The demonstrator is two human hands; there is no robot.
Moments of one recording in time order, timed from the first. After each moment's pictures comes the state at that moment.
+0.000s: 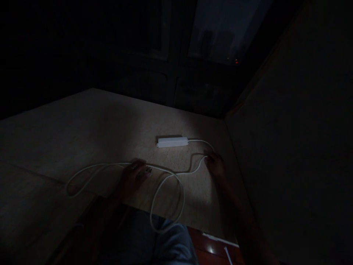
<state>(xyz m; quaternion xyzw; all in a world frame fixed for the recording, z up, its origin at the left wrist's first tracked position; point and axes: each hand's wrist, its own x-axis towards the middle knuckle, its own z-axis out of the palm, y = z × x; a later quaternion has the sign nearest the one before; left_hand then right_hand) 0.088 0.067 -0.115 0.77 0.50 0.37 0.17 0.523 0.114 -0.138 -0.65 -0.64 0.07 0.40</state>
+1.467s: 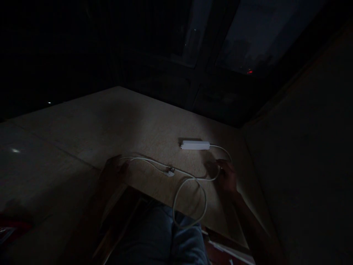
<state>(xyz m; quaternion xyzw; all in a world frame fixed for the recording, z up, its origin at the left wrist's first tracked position) -0.035 0.039 -0.079 0.59 0.71 0.37 0.08 0.438 0.068 -0.084 -0.54 -0.74 0.01 0.41</state>
